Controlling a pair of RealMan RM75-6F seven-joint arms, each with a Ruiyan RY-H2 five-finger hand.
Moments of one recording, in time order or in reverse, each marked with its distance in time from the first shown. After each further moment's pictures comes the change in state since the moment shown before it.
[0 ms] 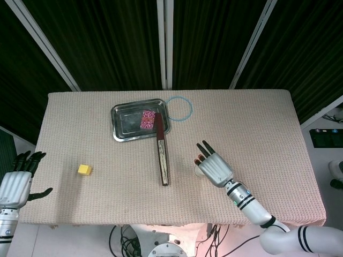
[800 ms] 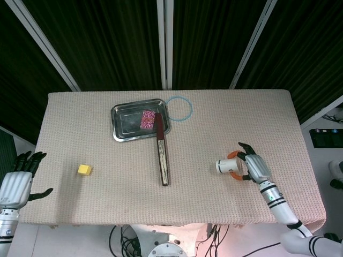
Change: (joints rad) left arm -0.001 0.000 0.001 -0.004 0.000 0.000 0.004; right arm -0.239 -0.134 -0.027 0.593 -0.218 0.078 1.238
